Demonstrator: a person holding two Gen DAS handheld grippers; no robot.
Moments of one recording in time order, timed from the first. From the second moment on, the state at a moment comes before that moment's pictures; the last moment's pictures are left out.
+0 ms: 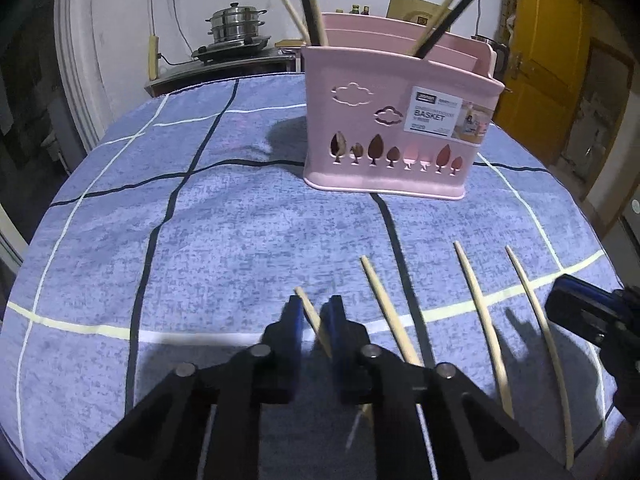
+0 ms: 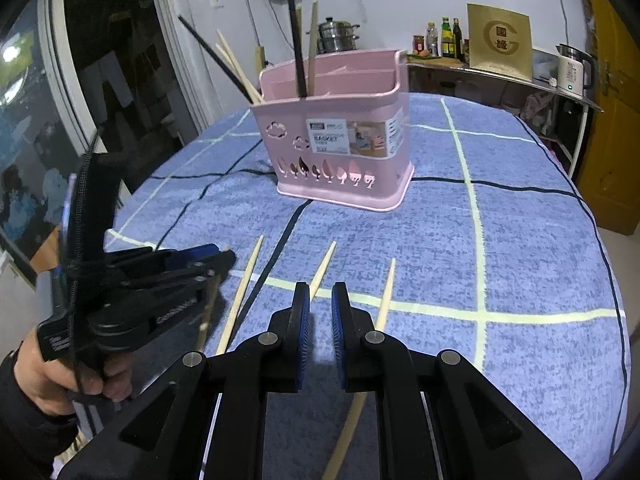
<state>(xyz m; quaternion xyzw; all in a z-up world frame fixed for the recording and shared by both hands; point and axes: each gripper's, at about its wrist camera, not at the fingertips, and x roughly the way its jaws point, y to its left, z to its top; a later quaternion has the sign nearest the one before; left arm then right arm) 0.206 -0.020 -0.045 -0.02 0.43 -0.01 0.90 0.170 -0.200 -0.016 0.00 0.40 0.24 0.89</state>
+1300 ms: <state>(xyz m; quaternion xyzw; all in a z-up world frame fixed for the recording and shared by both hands) 0.229 0.010 -0.026 0.03 0.46 -0.10 0.88 0.219 -0.157 -0.013 -0.03 0.43 0.21 0.88</state>
